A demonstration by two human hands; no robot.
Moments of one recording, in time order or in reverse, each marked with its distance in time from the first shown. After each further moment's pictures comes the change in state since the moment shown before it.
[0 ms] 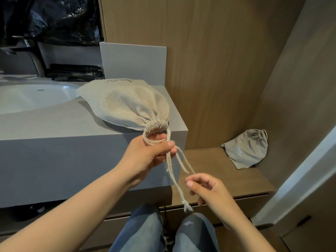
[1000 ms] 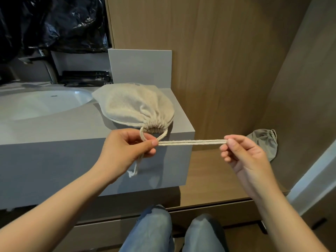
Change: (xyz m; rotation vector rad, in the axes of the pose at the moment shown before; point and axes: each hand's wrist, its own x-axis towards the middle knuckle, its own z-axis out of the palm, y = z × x) left_hand -0.025 0.033 -0.040 0.456 0.115 0.289; right_hand 0.002 -0.061 -0.034 0.486 0.126 -0.384
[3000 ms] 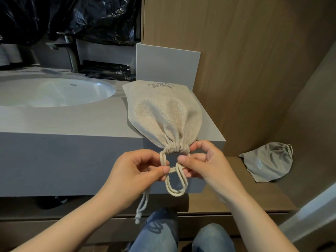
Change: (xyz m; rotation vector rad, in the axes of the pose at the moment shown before) left_hand -0.029 -0.030 -0.044 0.009 -0.047 0.043; right_hand 0.015 0.034 0.123 -0.410 -0.233 0.280
